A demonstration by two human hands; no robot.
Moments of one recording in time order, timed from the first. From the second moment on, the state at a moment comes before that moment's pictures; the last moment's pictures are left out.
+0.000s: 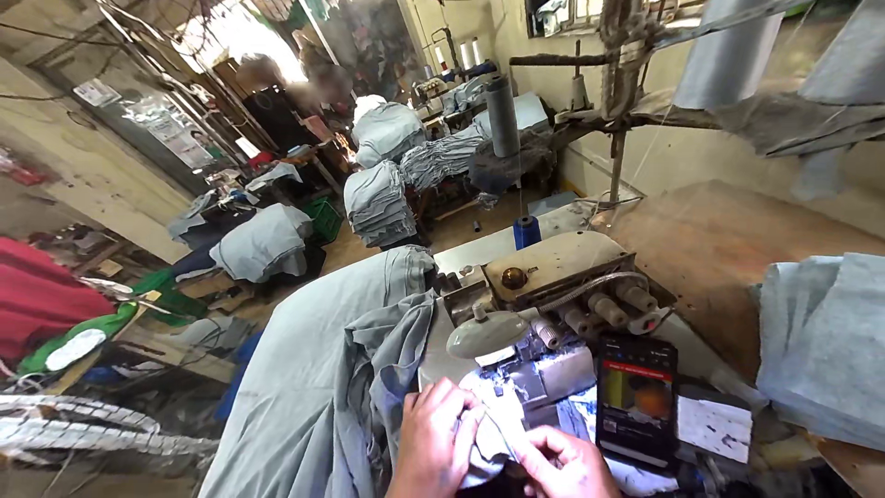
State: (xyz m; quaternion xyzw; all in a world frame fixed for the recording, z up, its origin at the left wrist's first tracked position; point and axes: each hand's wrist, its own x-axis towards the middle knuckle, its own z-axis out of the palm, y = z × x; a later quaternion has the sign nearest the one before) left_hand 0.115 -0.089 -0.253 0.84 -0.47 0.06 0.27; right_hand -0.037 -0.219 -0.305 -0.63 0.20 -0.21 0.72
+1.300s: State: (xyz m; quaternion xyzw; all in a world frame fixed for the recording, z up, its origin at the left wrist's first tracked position) left_hand 0.094 -0.013 -0.265 0.90 -0.36 0.03 0.23; right_hand -0.009 -0.265 -0.259 -0.59 0.03 -0.04 0.80
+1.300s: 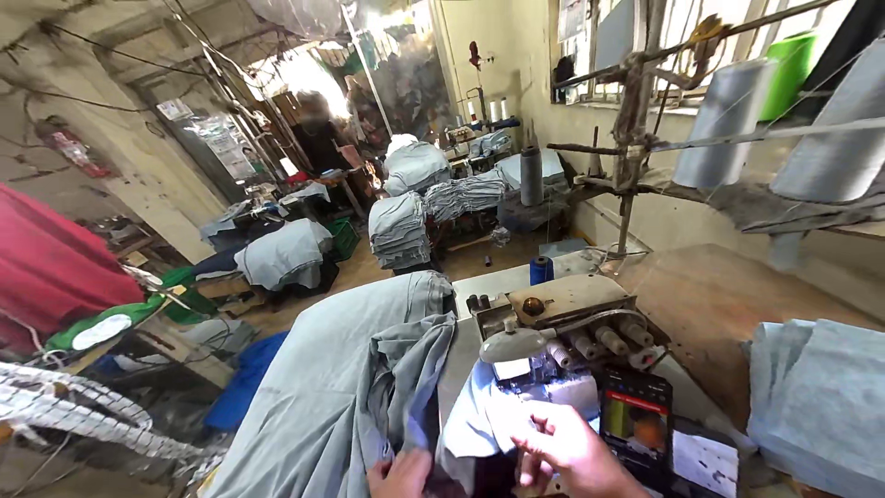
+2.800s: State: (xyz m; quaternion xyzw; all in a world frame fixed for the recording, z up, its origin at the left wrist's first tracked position) left_hand 0.129 -0.117 -0.176 0.64 -0.76 -0.08 0.11; right_hand -0.013 -0.255 -0.246 -0.82 -0.03 -0.06 0.57
